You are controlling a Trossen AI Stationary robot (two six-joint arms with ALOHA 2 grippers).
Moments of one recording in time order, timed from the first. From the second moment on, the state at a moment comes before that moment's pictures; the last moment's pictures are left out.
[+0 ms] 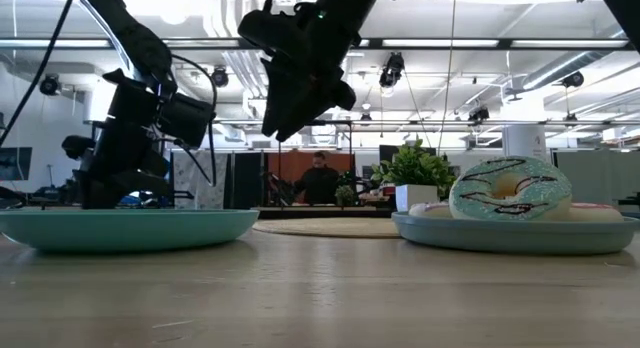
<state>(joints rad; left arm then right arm) 0.52 1.49 0.69 -0.95 -0.20 -0.70 0.08 2.08 1.76 -0.71 0.21 0.44</state>
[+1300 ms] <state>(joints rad) 0.10 1.00 0.71 -0.21 0.42 -0.75 0.10 1.85 1.73 -0.58 0.11 -0.06</state>
